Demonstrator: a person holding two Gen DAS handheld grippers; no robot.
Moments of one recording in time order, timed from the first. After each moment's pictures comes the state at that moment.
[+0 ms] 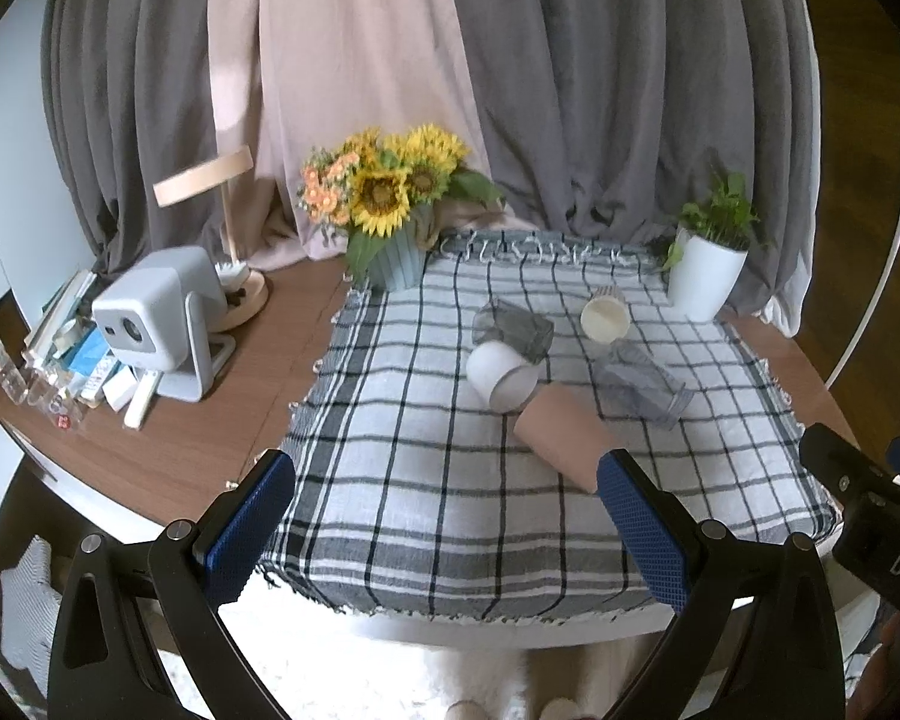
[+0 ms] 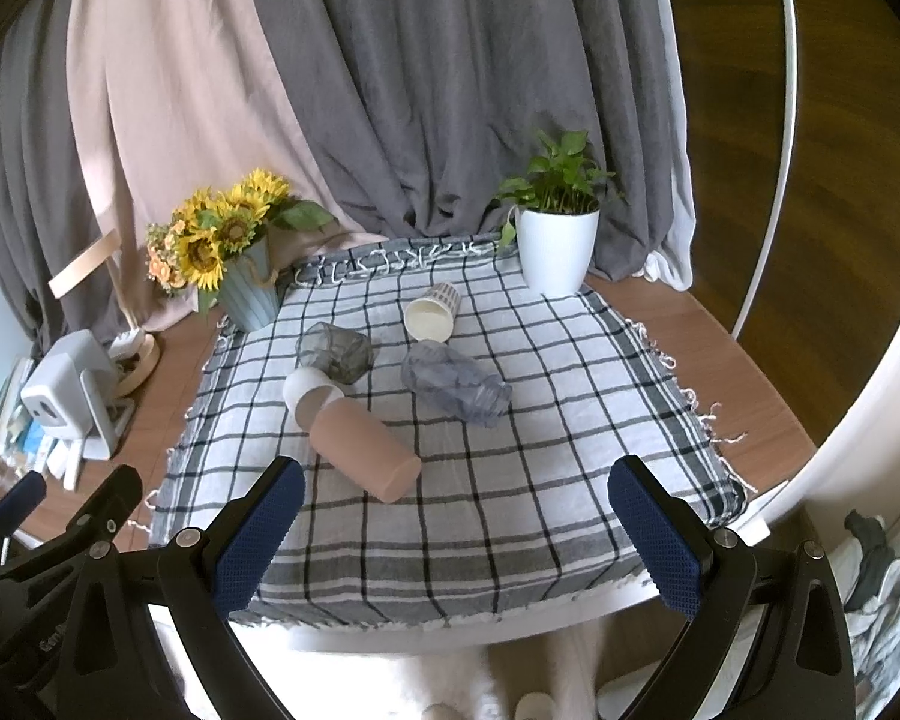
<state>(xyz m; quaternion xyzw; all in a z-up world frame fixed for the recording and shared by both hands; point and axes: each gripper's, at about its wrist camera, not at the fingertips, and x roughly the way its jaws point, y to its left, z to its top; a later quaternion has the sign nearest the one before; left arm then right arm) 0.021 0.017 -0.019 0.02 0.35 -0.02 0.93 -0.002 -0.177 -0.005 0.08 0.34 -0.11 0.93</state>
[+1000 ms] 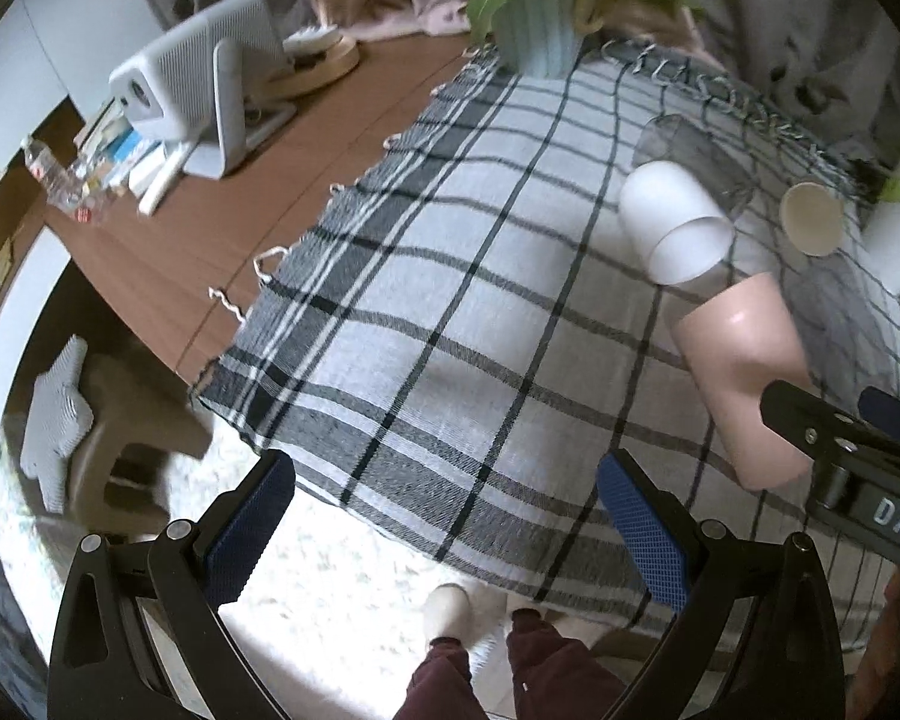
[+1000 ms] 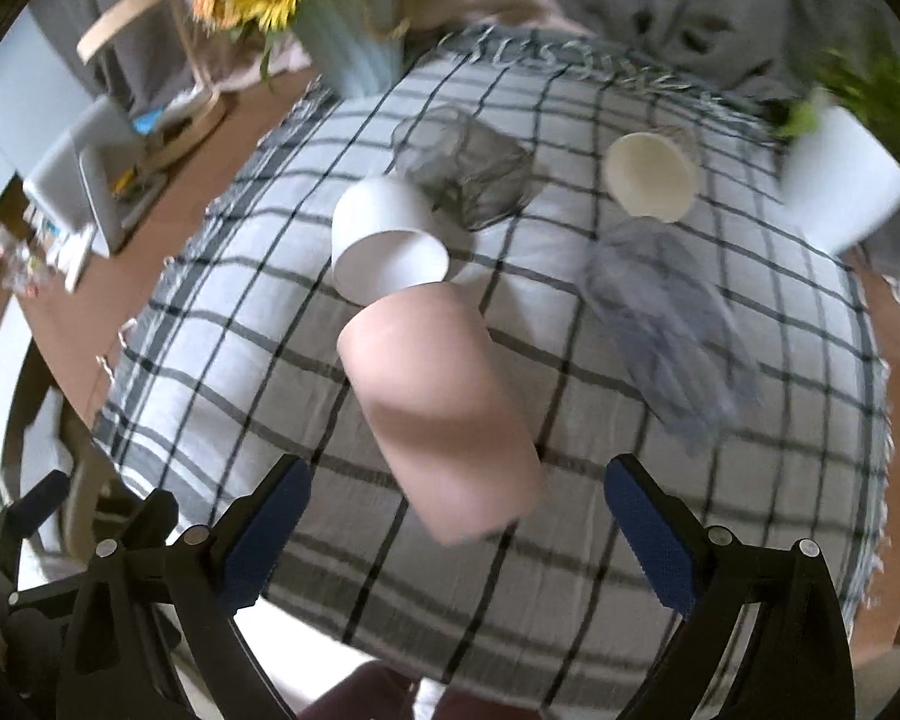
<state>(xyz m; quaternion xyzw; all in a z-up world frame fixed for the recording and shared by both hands) 0.125 0.022 -0.160 -0.07 0.55 0.16 0.82 0.202 -0.140 -0.151 -0.04 0.56 0.12 0.82</state>
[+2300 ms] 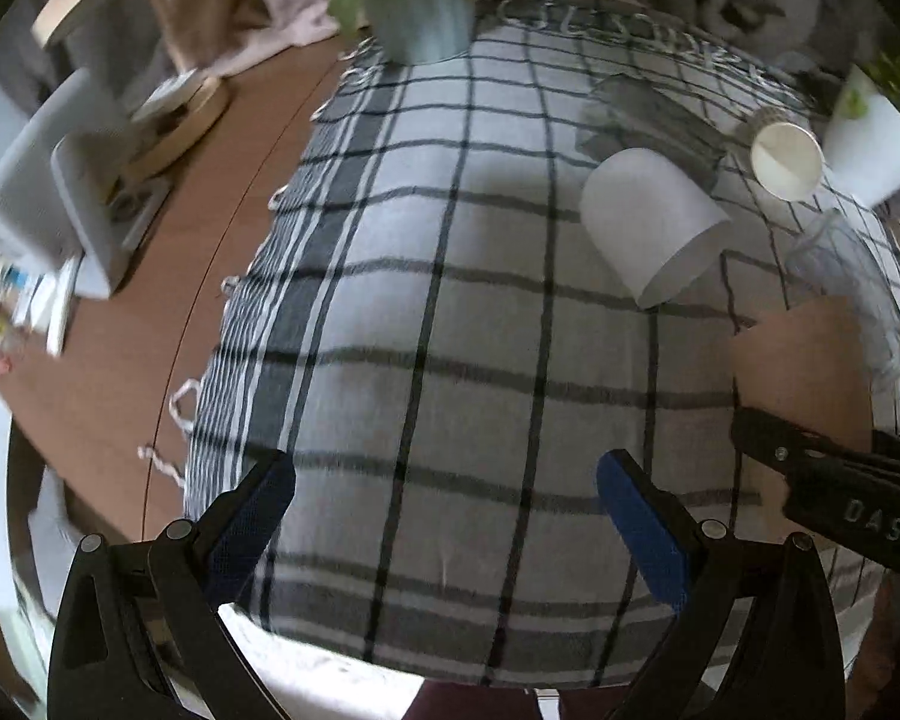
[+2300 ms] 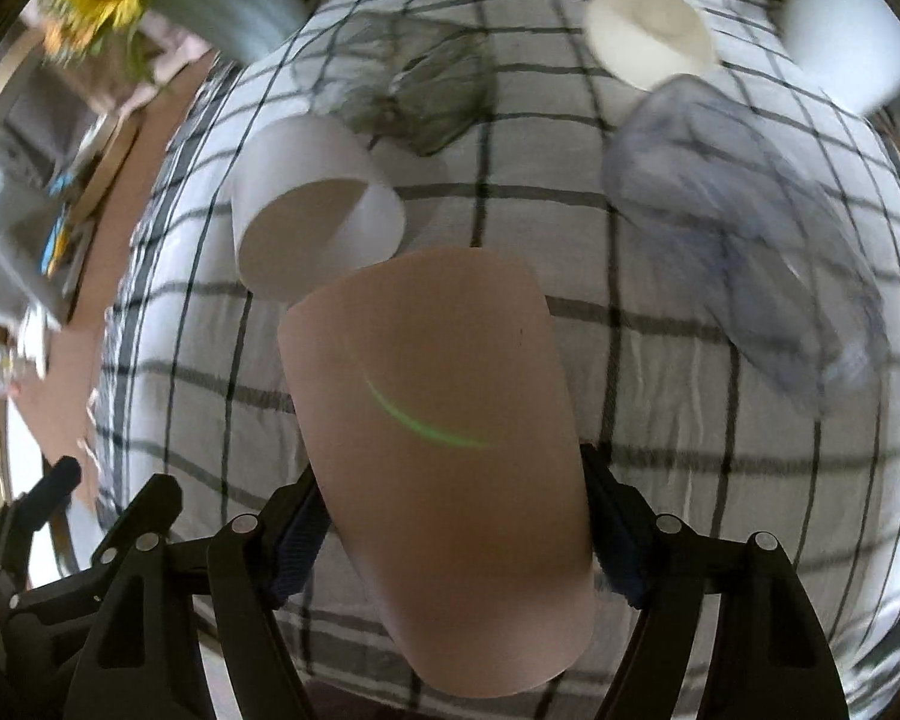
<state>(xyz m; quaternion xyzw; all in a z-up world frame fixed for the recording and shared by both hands) 0.203 0.039 -0.180 0.03 0.57 0.02 0.82 0.235 -0.143 -0.206 0.08 0.63 0.04 0.77</state>
